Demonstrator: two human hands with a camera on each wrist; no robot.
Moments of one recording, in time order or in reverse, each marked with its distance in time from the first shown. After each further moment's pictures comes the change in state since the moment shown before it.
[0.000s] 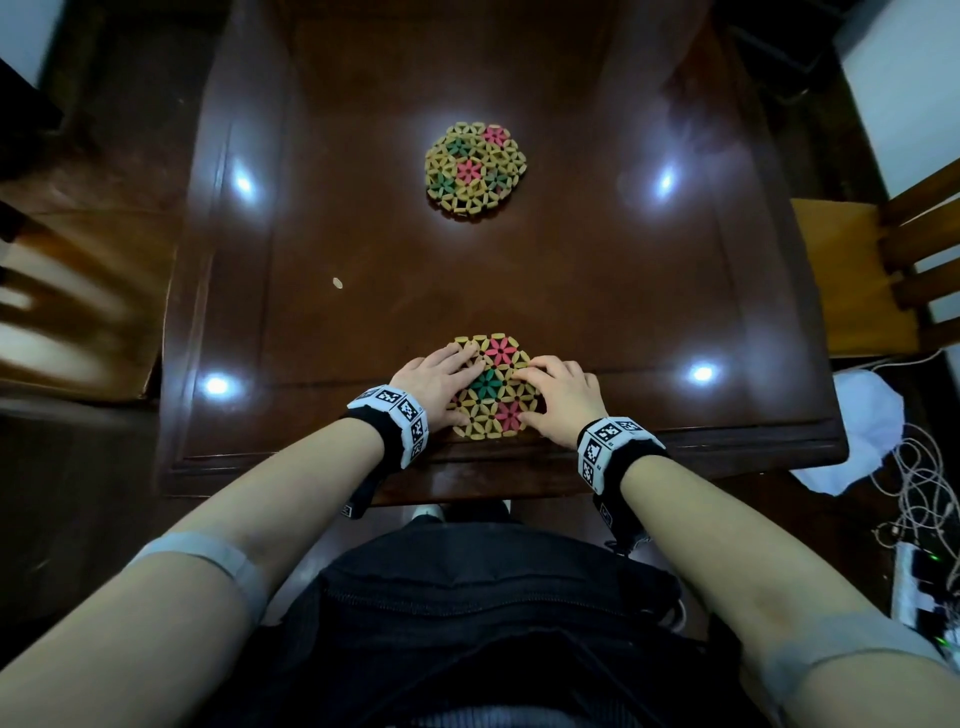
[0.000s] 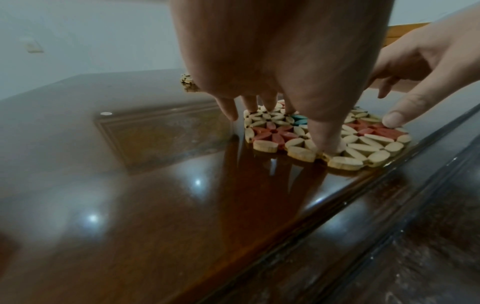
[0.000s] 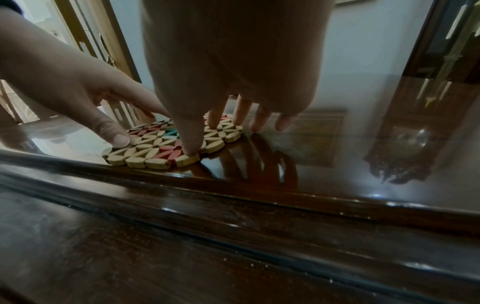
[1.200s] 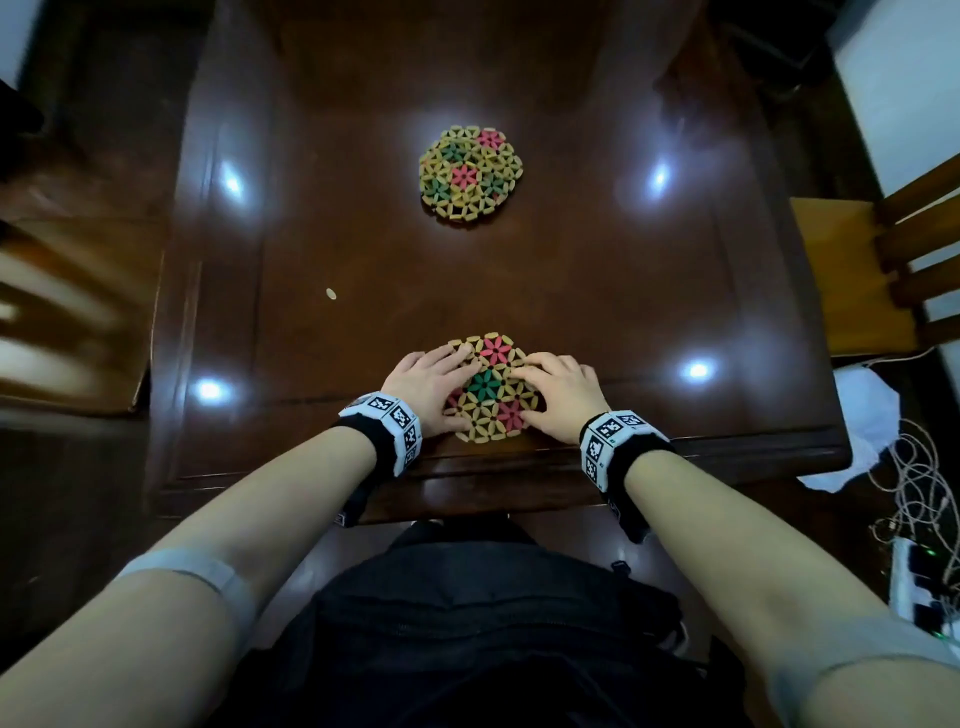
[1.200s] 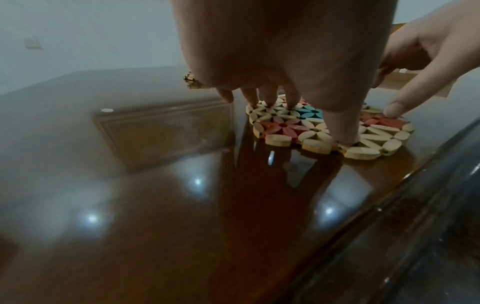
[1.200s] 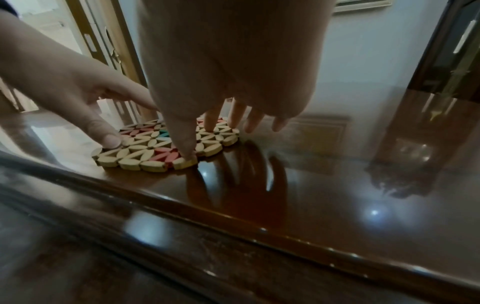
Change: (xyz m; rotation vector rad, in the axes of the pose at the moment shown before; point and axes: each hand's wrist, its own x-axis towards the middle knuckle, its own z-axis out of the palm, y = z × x) left_hand 0.010 -0.013 -0.001 -0.015 0.071 -0.006; right_hand 0.018 0.002 -0.013 -0.047 -0.039 -0.053
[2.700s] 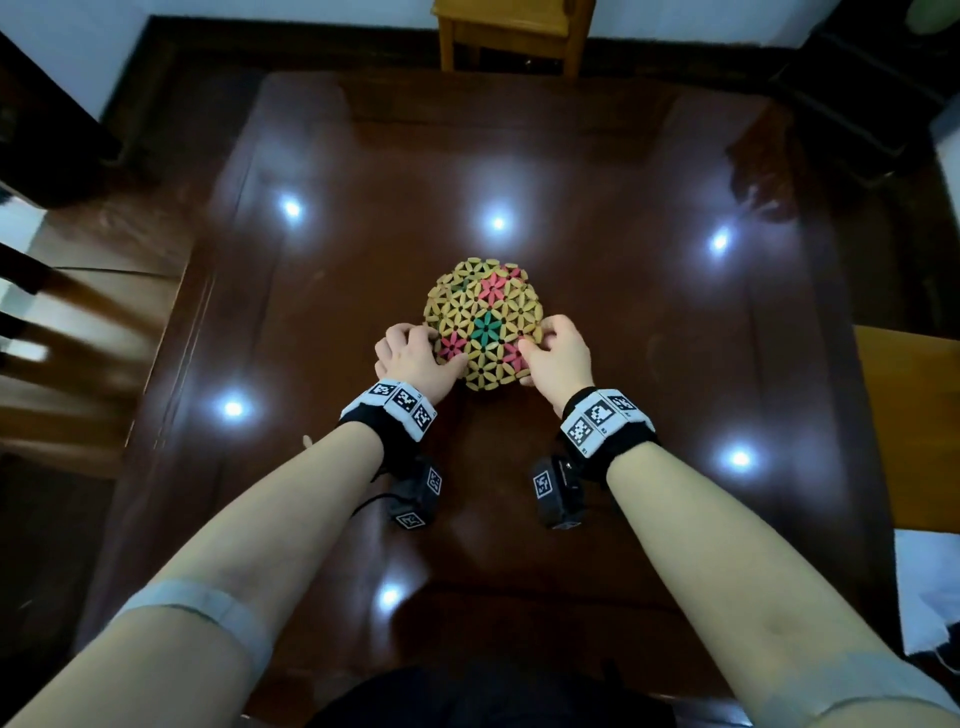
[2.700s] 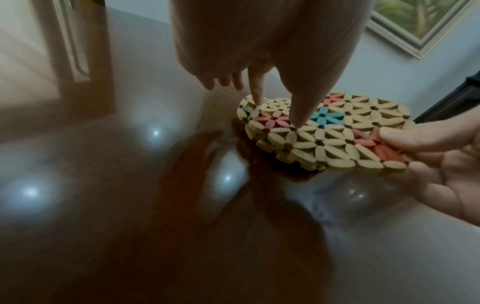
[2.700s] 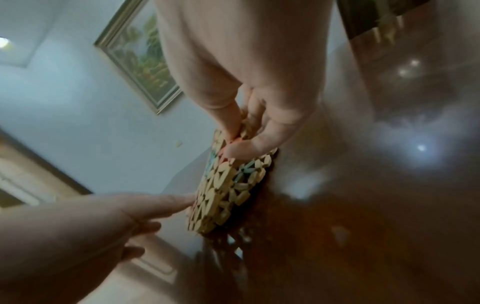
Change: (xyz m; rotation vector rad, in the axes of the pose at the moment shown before) left_hand 0.178 -0.069 -0.133 -0.614 0.400 -0.762; right_hand 0.225 0.018 -0.149 0.954 0.270 0.301
